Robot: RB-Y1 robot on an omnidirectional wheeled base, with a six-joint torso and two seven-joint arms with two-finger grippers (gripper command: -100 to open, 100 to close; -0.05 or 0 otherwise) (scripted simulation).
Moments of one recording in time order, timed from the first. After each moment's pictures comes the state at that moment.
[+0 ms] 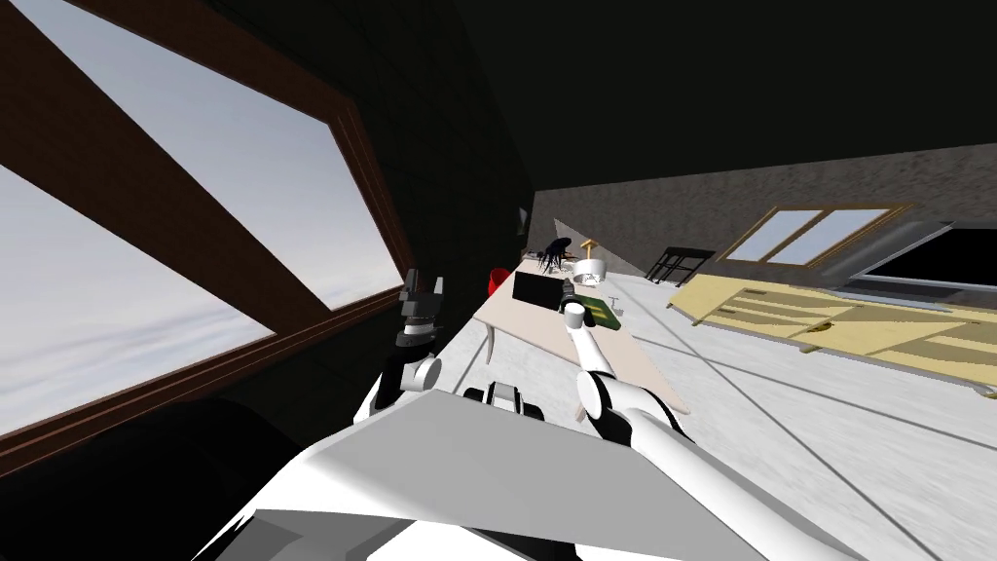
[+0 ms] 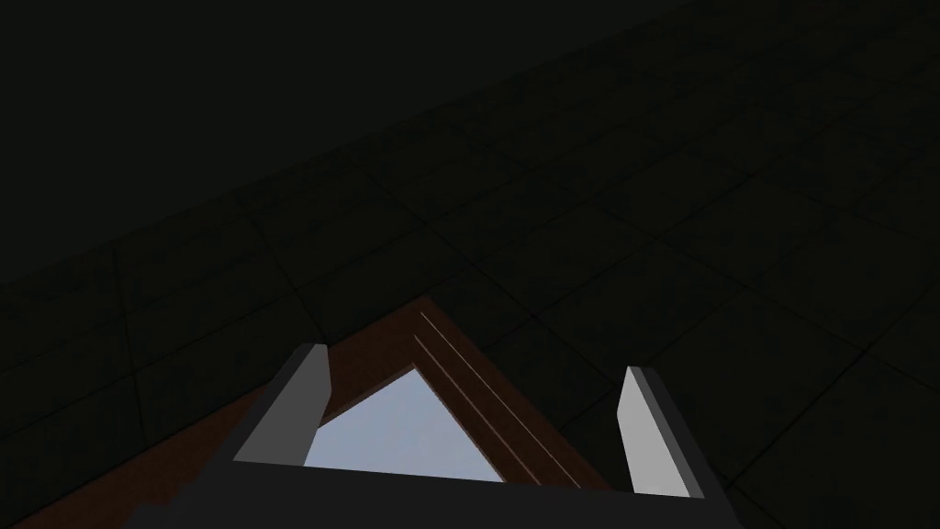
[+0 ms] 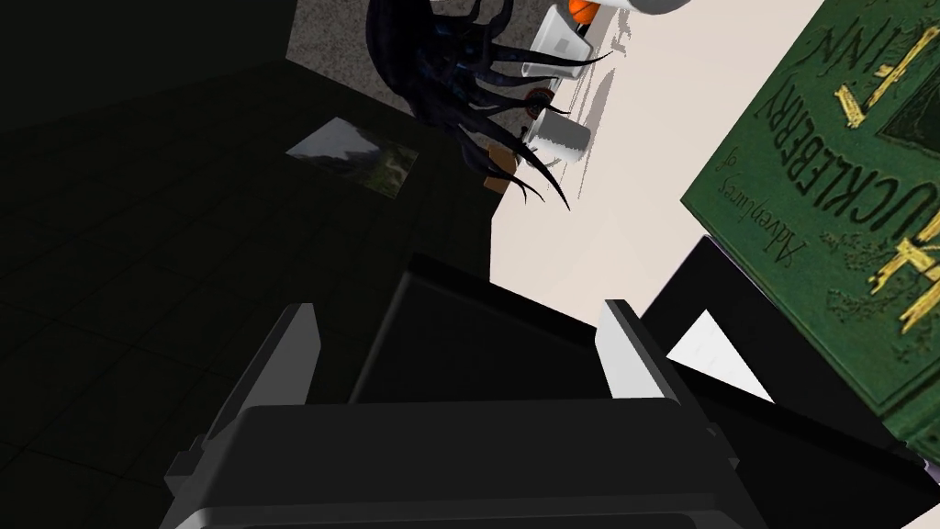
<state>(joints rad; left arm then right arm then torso) 0.46 0.04 0.00 -2.33 0.12 -0.57 0.10 -0.70 -0.15 -0.29 -0.93 -1.32 -0.17 -1.42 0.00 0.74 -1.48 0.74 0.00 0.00</state>
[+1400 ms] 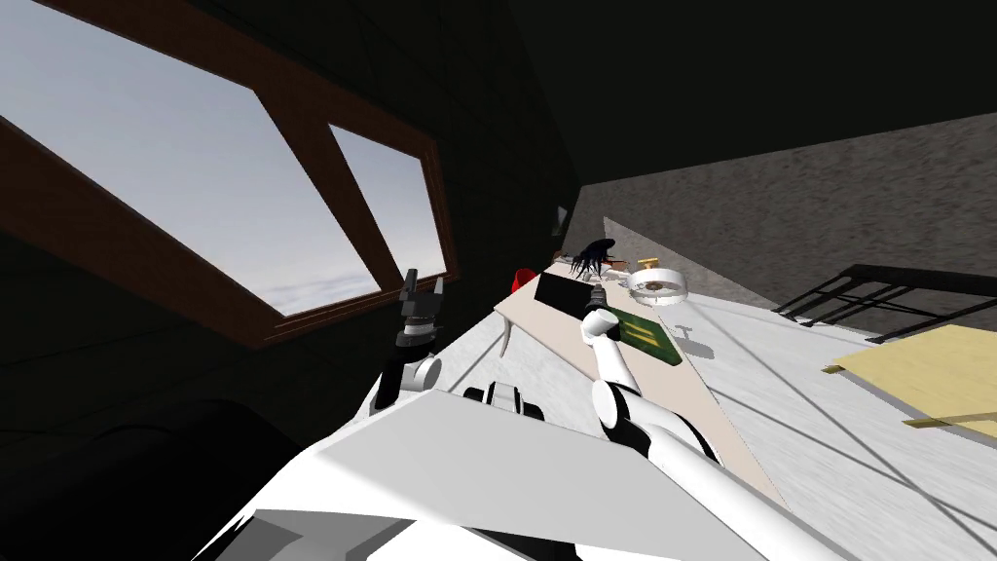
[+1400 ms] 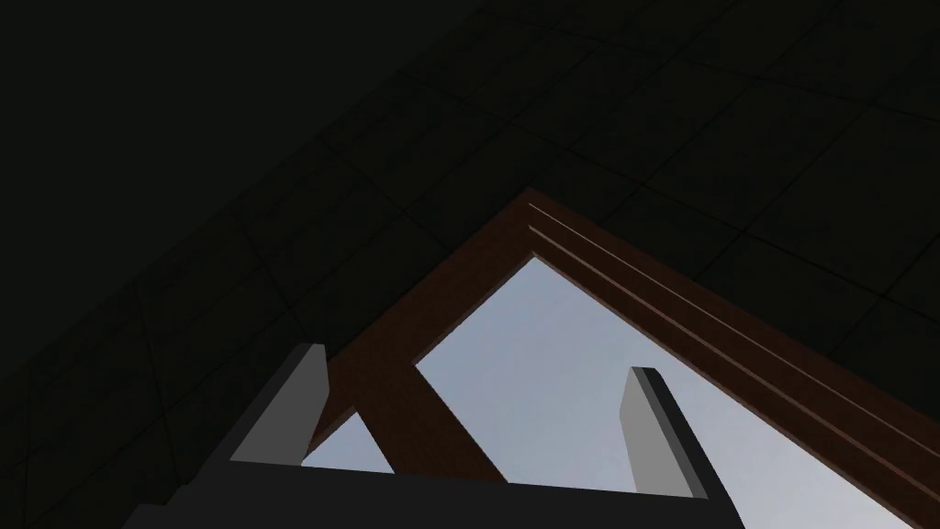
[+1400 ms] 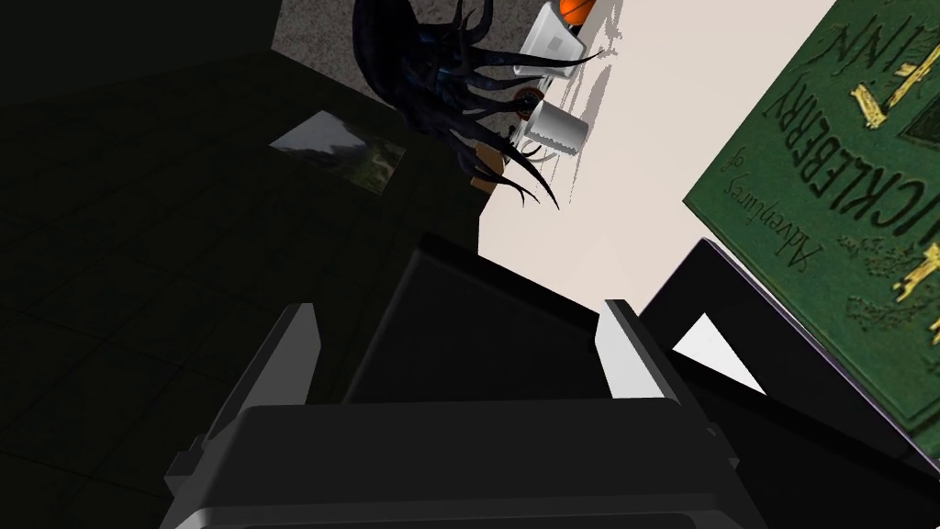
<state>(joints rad) 0.46 0.04 0.00 -2.33 0.12 -0.57 0.10 -0.61 -0.23 -0.41 -1.05 -1.69 -0.29 -1.00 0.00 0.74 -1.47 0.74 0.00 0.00</state>
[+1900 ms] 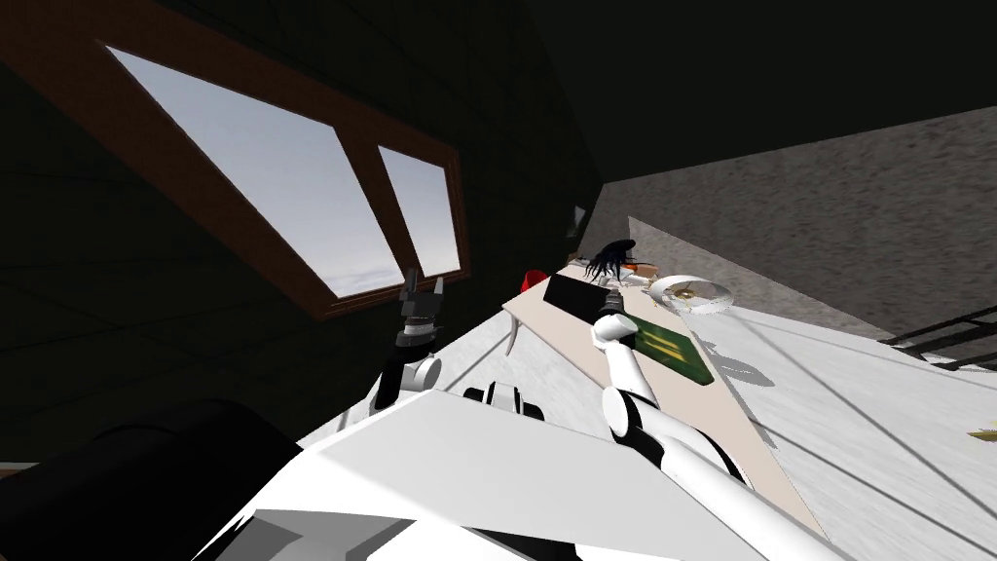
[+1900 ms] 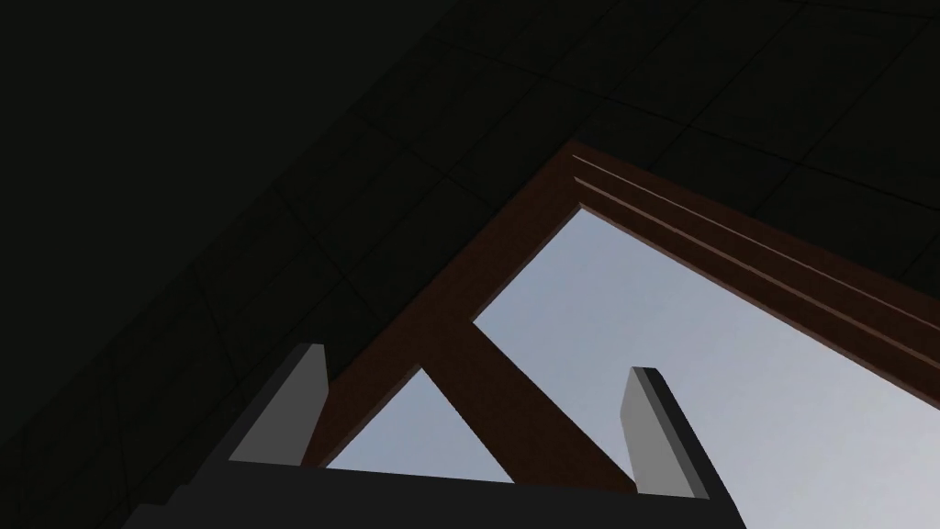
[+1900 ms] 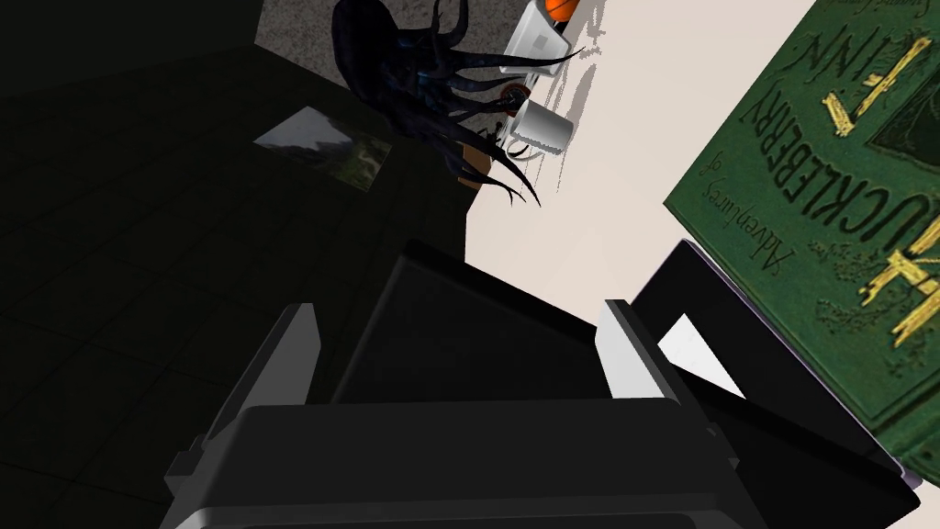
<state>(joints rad) 0.46 0.04 0.00 -2.33 0.12 -0.57 0.10 -0.56 -0.28 -0.45 -1.10 -1.86 -0.35 -0.85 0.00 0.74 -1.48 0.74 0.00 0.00</state>
